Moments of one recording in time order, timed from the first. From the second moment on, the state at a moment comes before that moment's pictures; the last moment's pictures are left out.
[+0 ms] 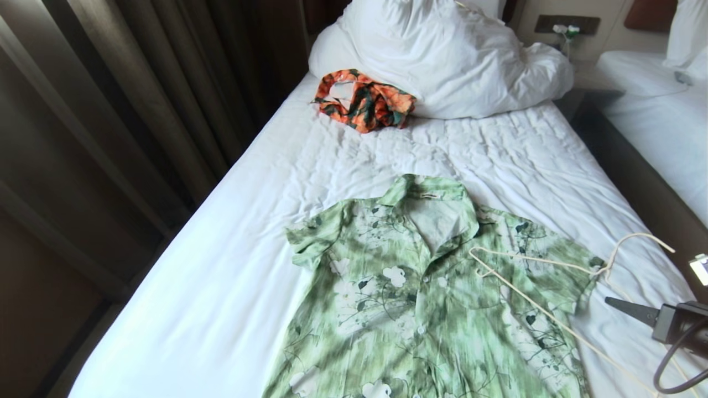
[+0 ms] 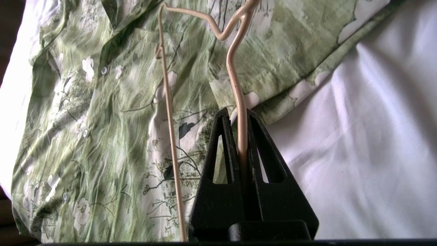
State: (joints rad) left arm 0.00 0.00 0.00 0.02 -0.01 0.06; right arm -0.47 1.82 -0.27 -1.08 0.87 0.13
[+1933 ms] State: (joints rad) left arm 0.00 0.00 -0.01 0.02 -0.02 0.10; right arm -0.14 1.52 -1.04 -0.34 1.14 -0.23
